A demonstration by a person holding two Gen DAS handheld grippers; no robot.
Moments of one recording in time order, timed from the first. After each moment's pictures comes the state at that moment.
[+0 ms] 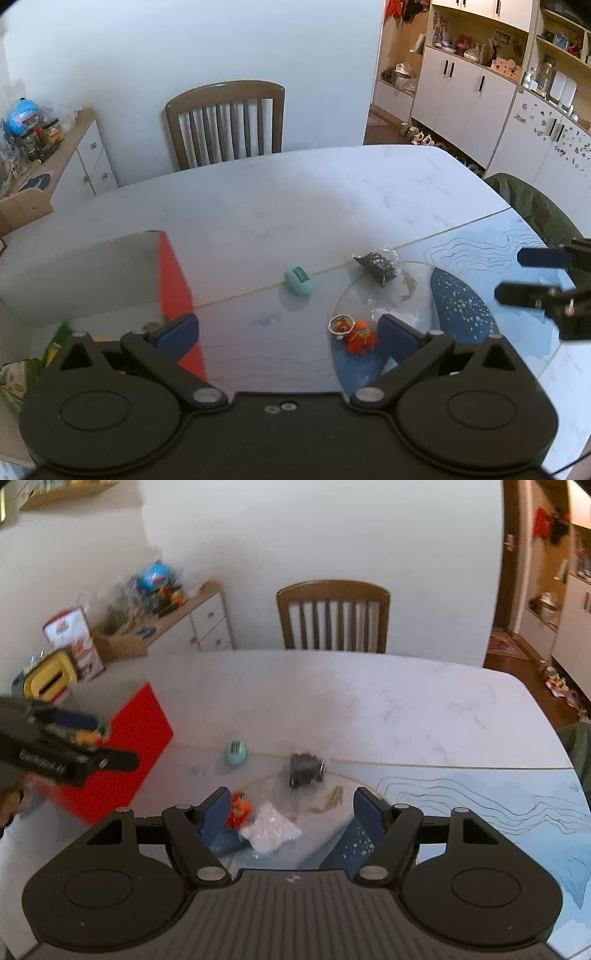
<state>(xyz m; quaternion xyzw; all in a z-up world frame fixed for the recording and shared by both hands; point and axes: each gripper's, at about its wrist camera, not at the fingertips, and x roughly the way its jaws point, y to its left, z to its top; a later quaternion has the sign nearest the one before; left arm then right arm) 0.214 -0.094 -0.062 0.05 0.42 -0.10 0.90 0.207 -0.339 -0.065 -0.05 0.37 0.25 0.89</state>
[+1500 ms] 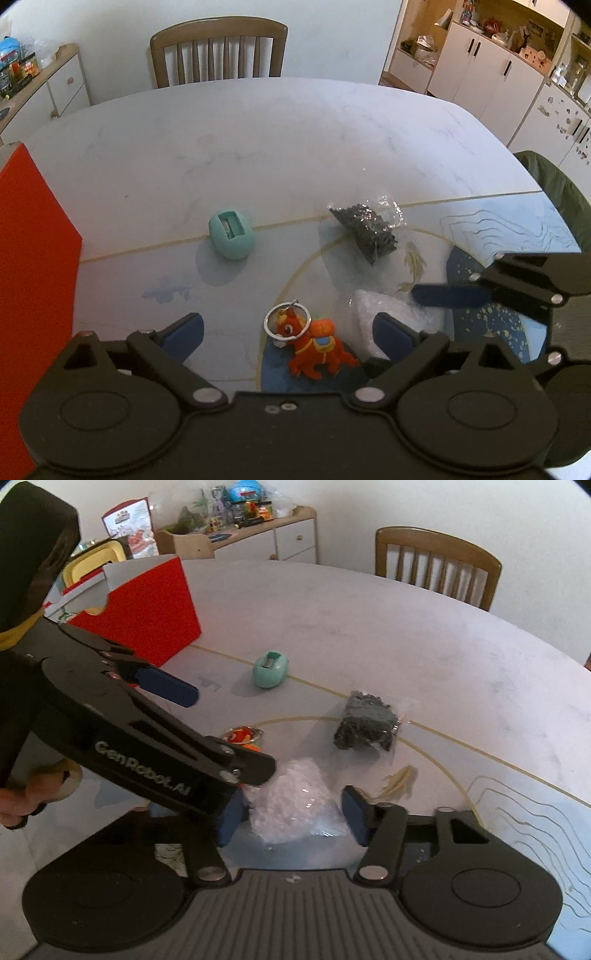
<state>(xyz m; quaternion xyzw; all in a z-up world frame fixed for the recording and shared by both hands) 0.271 -0.154 -0.168 0.00 0.49 -0.08 0.87 0.271 -0.291 -0.171 -0.15 0.41 0.39 0.81</state>
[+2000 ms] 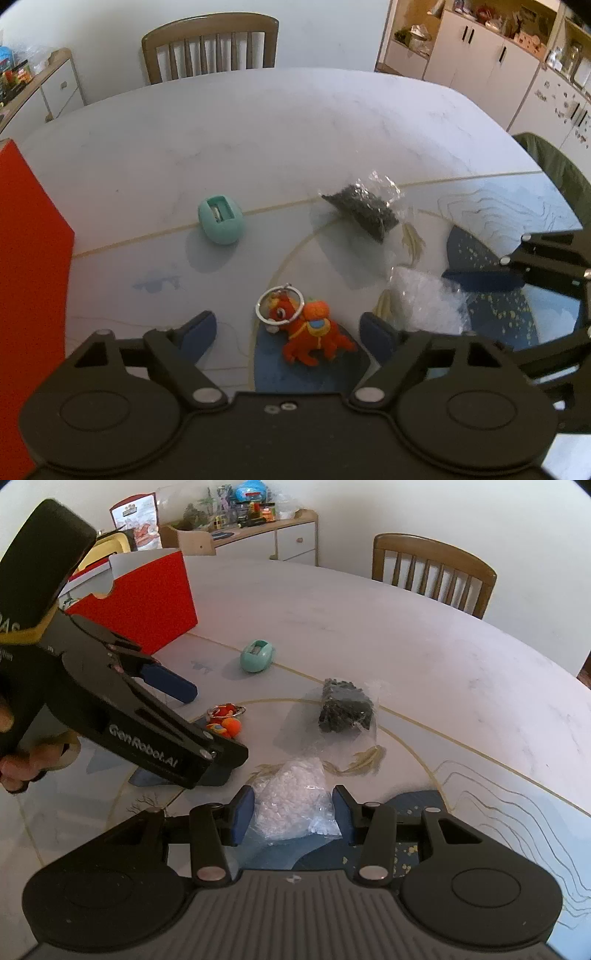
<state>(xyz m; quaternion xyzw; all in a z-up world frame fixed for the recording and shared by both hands) 0.267 -0.165 -0.181 0.03 0.49 -0.08 0.87 0.262 -0.318 -0.167 -0.17 0.39 0.38 0.82</state>
